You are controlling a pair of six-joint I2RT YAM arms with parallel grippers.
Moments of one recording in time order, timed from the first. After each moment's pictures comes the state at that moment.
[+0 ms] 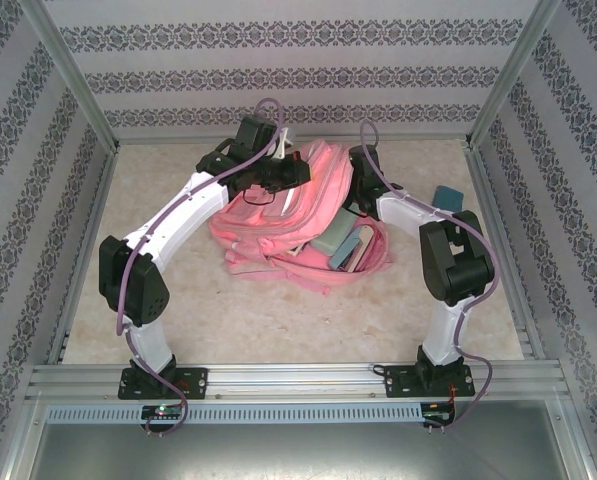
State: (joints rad) left arm -0.50 1.81 1.75 -0.59 0.43 -0.68; right arm 0.33 1.91 1.29 0.05 -0.26 1.10
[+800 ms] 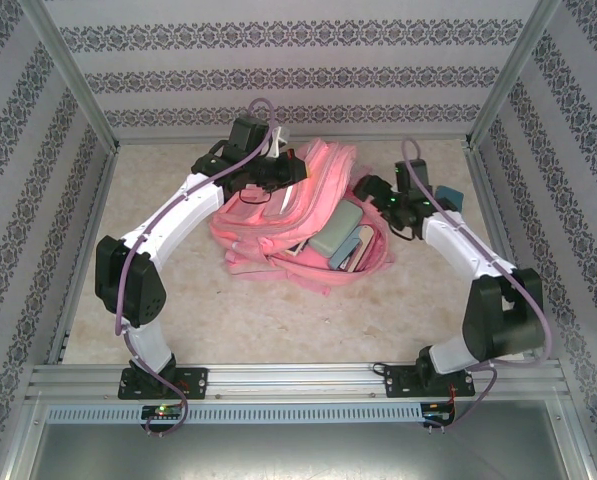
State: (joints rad) left arm -0.46 1.80 1.70 -0.52 0.48 -0.73; right arm 0.14 1.47 1.04 -0.39 -0.17 0.77
